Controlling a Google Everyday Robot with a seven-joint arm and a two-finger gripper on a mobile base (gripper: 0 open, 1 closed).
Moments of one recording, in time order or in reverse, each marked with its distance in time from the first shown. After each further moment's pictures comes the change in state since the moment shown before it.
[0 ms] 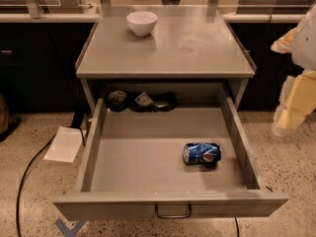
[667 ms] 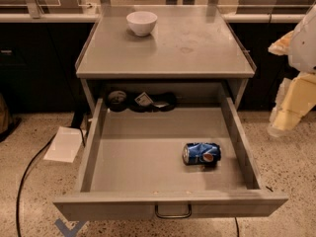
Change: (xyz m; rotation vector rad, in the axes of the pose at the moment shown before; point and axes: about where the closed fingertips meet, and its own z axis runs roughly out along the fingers) arm -0.001 -0.002 0.008 0.004 -0.018 0.003
